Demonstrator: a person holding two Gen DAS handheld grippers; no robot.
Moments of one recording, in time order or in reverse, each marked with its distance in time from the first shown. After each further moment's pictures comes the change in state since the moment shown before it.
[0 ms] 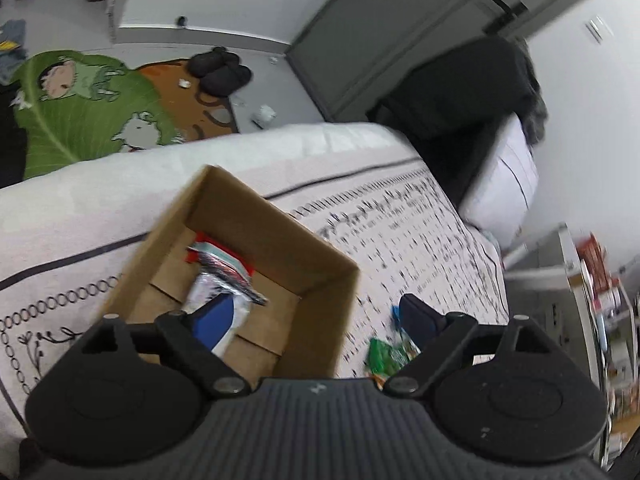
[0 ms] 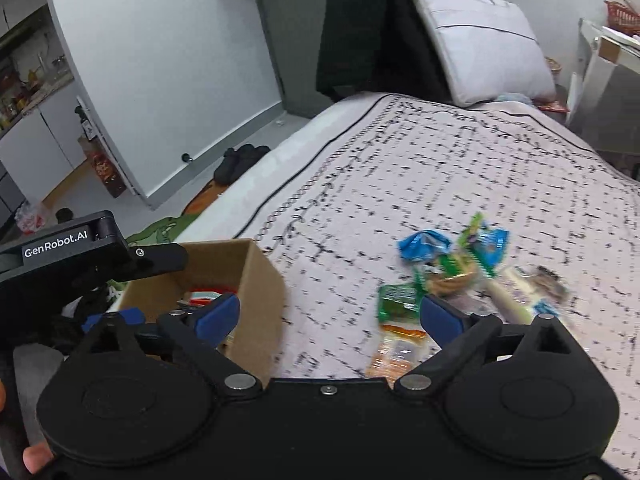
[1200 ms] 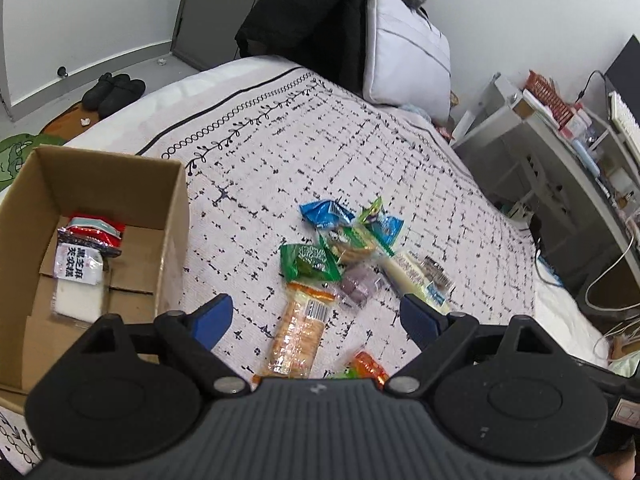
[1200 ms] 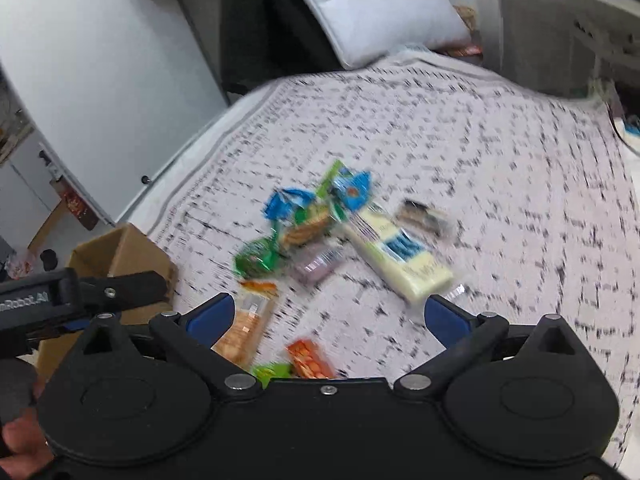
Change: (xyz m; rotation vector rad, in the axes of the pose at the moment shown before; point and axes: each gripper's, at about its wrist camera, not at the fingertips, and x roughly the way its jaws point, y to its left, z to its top) left arm 0.033 -0.103 -0.099 0.434 0.100 -0.025; right arm -0.011 -0.140 -0.059 0.198 0.011 -0.024
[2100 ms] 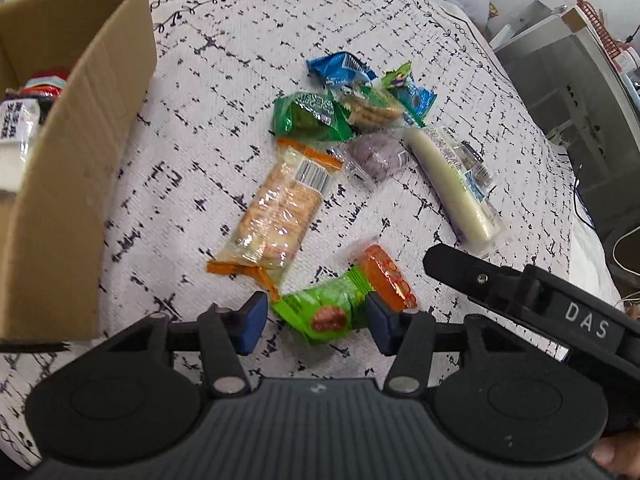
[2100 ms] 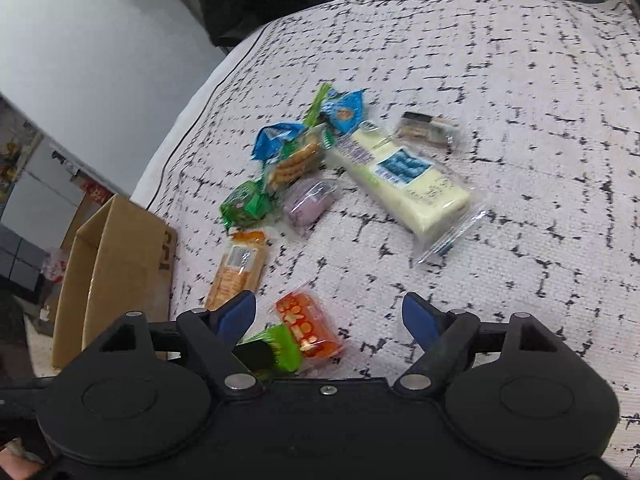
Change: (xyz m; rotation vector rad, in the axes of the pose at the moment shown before) left arm 0.075 -0.012 -0.054 -0.075 0.286 0.048; right arm 0.042 -0.027 -0.014 0.100 0.176 0.148
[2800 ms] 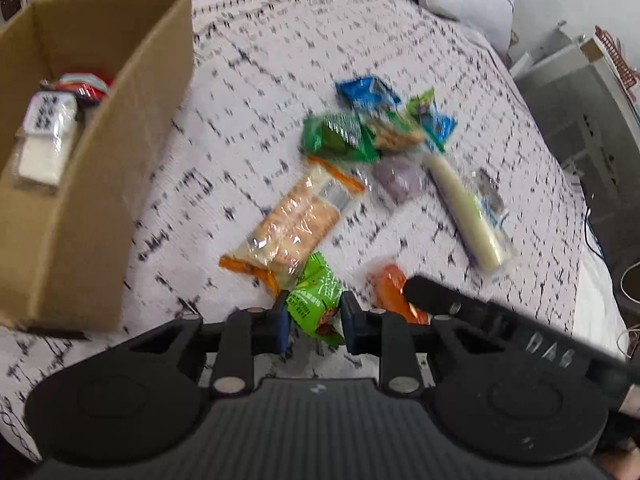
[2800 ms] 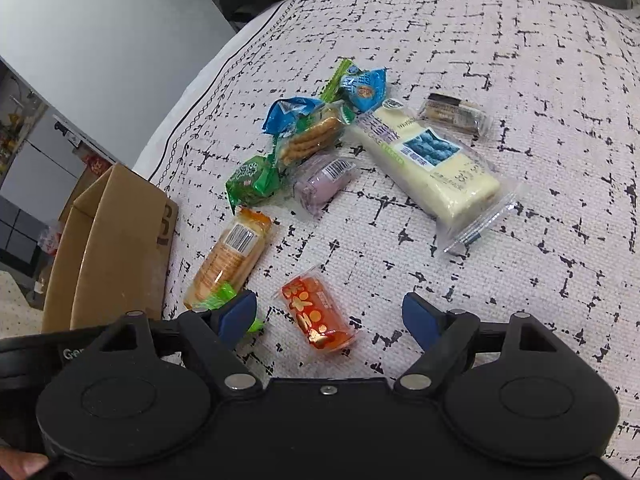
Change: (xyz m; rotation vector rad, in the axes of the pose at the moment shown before) left arm -0.015 0.008 0.000 -0.064 -0.073 0.045; right arm 0.015 0.009 -0.001 -0.062 0.041 -0.009
